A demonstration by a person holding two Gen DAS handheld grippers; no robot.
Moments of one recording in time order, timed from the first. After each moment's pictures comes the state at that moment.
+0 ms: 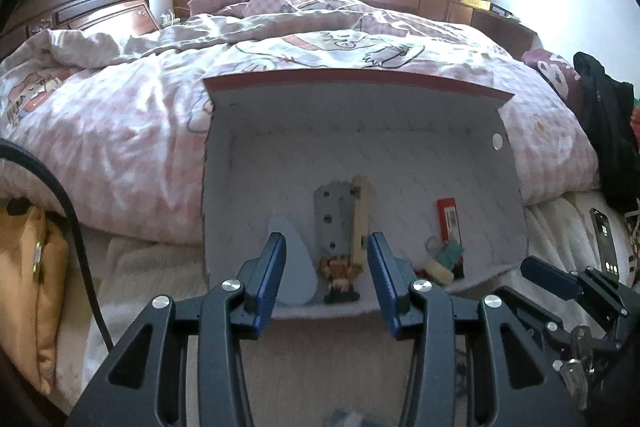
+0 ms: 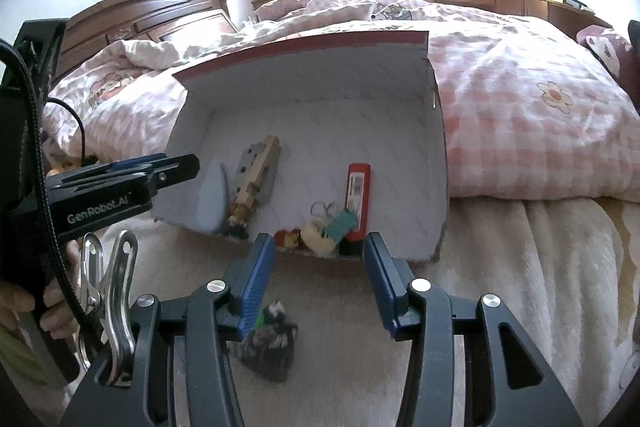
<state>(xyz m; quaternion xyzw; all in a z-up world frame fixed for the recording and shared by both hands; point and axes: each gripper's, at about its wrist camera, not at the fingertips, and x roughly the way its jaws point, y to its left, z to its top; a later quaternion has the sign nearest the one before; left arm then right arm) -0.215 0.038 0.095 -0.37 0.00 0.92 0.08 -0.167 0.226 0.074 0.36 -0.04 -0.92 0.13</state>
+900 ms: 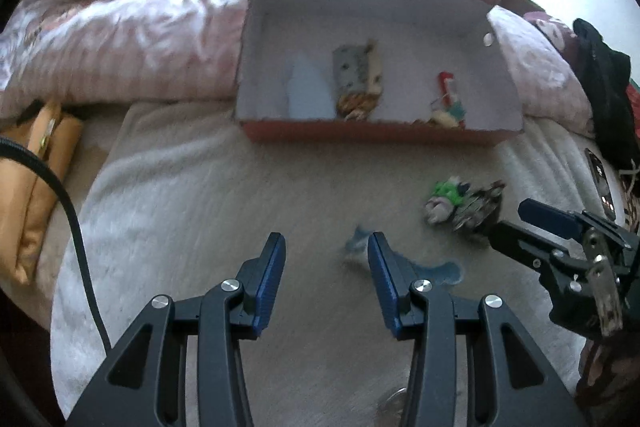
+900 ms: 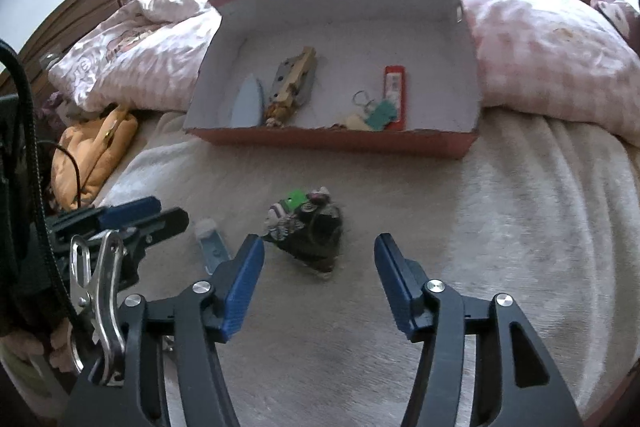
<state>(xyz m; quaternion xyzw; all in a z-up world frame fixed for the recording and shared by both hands) -0.122 0.011 0.034 -0.45 -0.02 0.89 0.07 -0.119 0.206 0.037 0.43 -0.04 -0.89 0.16</state>
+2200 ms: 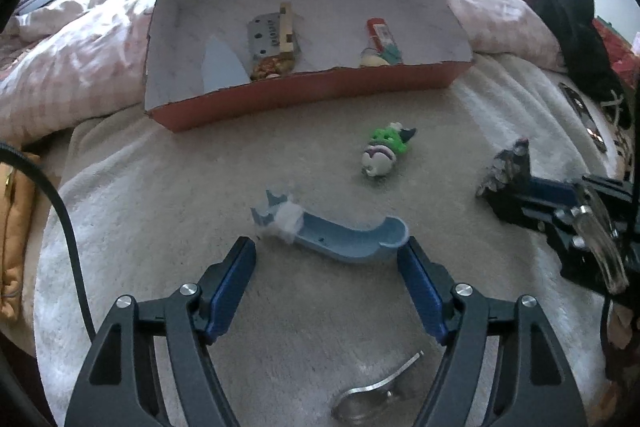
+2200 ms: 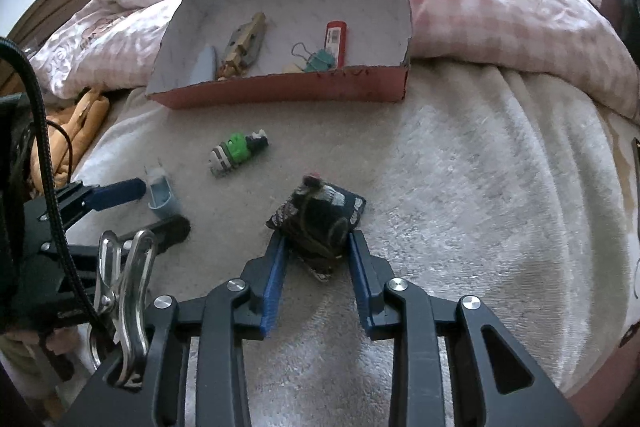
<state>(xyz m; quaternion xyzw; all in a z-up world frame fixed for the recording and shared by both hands) -0.115 0.062 0.008 -0.45 0.06 0.88 0.14 -0.095 0.243 0.016 0.46 -0.03 -0.88 0.12</state>
